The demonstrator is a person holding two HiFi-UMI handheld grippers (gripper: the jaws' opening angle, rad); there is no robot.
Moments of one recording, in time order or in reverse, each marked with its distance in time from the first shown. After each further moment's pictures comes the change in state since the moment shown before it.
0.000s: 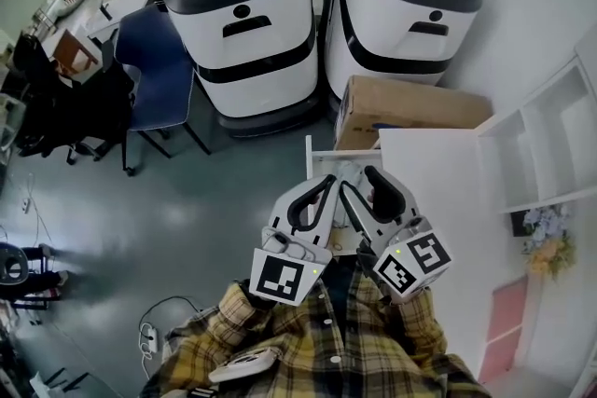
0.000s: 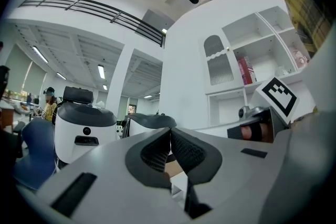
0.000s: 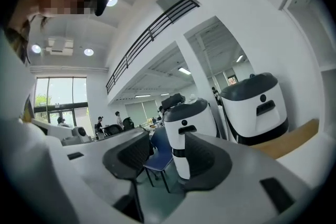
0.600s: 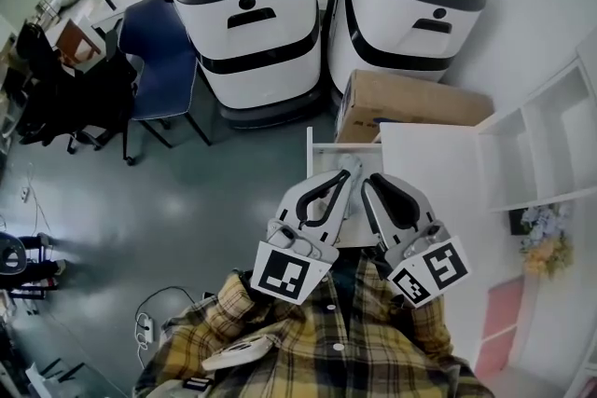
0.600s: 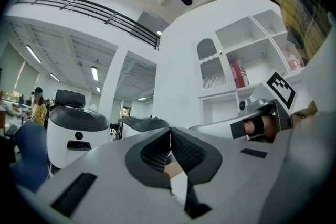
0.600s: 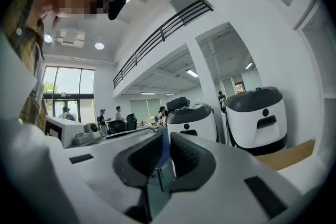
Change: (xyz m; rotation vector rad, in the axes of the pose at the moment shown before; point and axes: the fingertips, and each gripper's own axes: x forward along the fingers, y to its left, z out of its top) left arm -0.002 -0.022 0.017 0.039 -0.018 -0.070; right arm -0.031 0.017 0.025 -0.123 0.003 0.030
